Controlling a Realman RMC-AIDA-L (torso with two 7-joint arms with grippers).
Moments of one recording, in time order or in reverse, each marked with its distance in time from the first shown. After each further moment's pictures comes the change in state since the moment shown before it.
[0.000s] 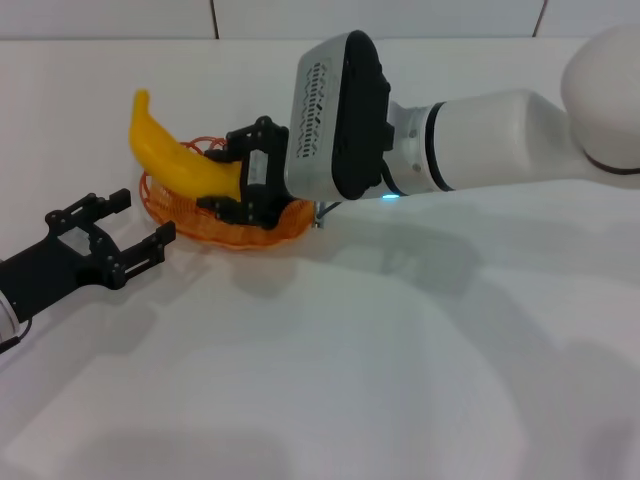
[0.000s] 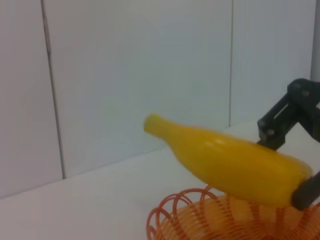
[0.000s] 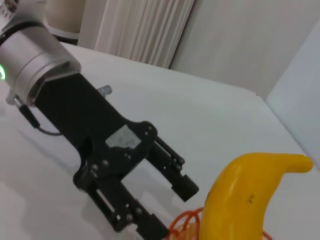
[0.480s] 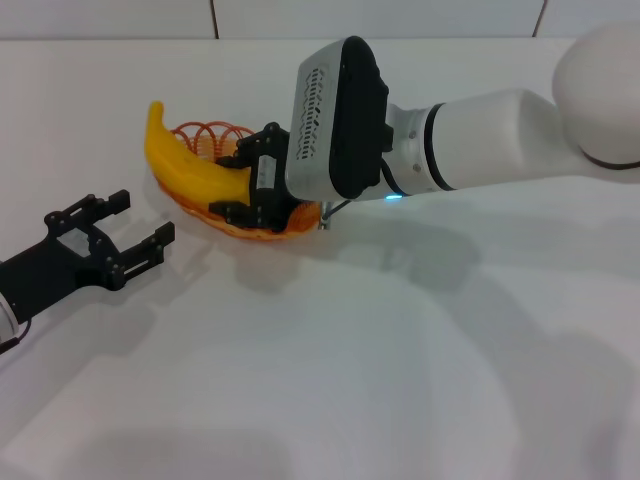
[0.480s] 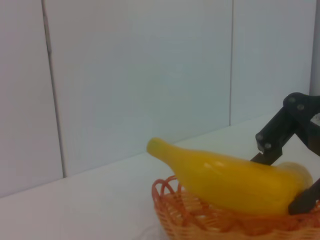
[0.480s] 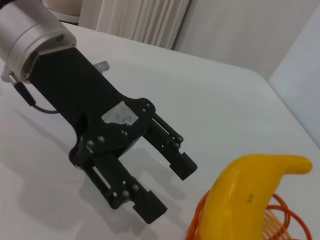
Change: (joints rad) left arm 0.002 0.001 0.002 0.000 -0.001 -0.001 0.000; right arm 0.036 -0.001 -0.012 0.059 -0.003 0.005 0.015
